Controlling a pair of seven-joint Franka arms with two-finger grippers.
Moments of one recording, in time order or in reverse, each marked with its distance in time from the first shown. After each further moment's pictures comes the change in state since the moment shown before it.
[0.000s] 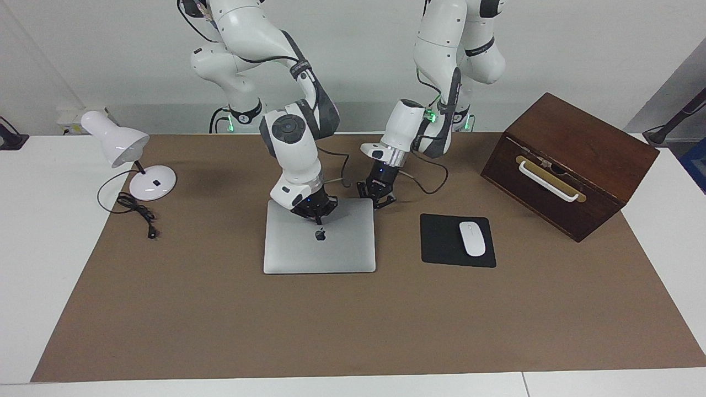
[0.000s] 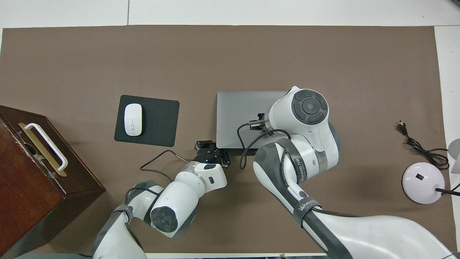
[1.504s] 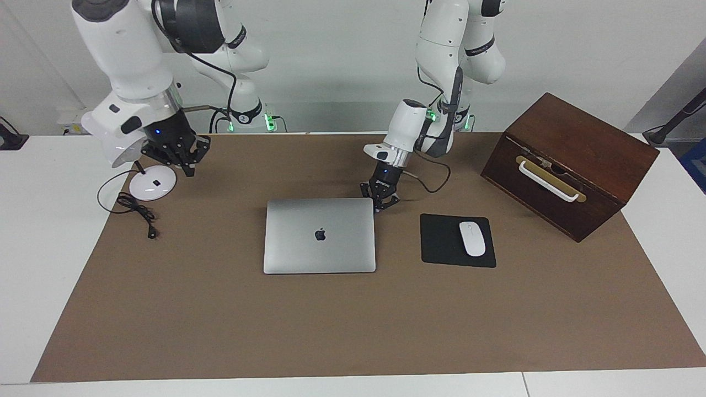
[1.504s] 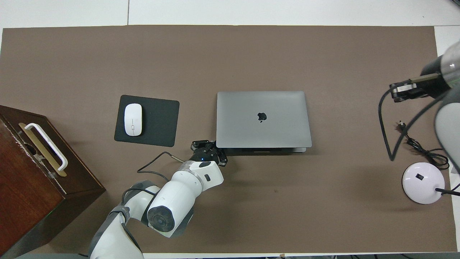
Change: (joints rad) left arm 0.002 -0.012 0.011 -0.012 -0.017 0.000 -0.070; right arm -0.372 -0.241 -0.021 0.432 -0.165 -0.734 -0.340
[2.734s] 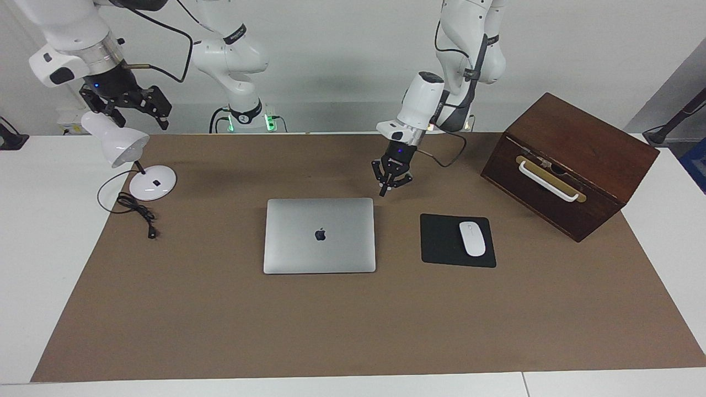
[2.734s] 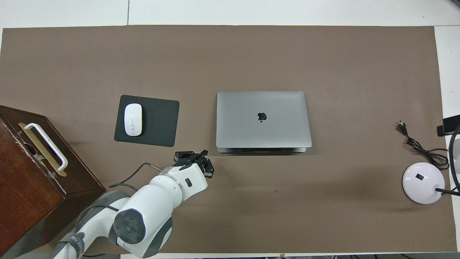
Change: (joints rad) left arm 0.048 -0.371 0.011 -0.101 -0.001 -0.445 -0.008; right arm -0.156 -0.145 -0.002 -0.123 0.000 -0.103 0.000
